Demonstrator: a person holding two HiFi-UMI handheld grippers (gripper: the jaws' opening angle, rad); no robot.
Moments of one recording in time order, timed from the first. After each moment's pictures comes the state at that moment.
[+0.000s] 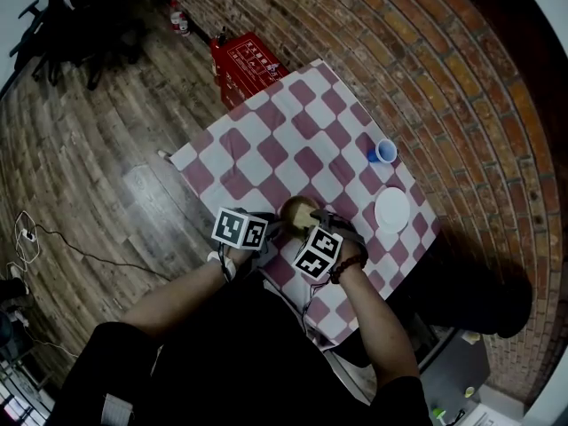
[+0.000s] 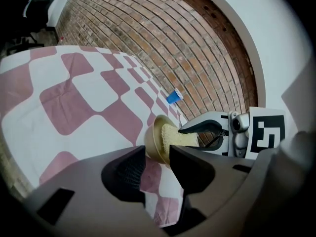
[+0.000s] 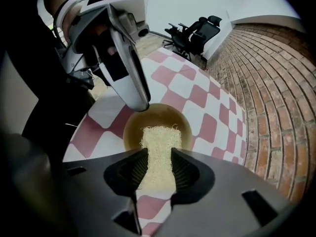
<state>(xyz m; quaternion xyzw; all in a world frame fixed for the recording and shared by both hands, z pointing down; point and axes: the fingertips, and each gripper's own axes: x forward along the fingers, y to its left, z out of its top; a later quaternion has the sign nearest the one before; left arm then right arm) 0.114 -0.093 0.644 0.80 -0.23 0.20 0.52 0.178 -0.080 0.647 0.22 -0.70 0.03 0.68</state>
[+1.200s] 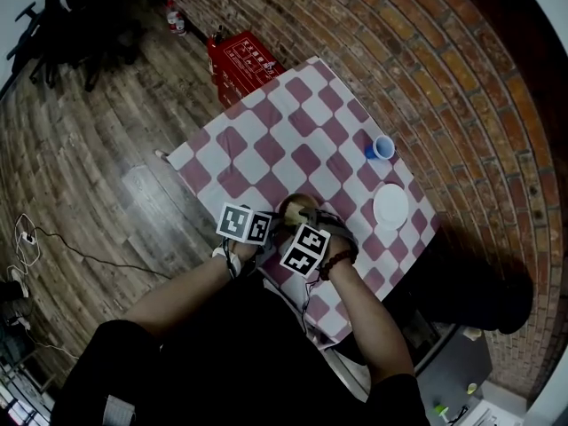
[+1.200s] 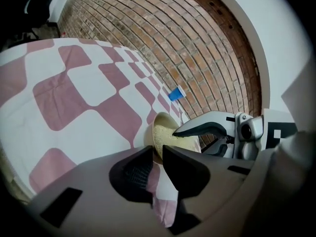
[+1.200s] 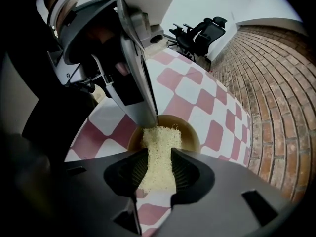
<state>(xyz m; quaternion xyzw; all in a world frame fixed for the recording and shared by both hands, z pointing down) 0.126 -0.092 0.652 0.78 -0.23 0.22 0.54 0.158 -0.078 0.656 0.20 -0.71 0.02 0.68</state>
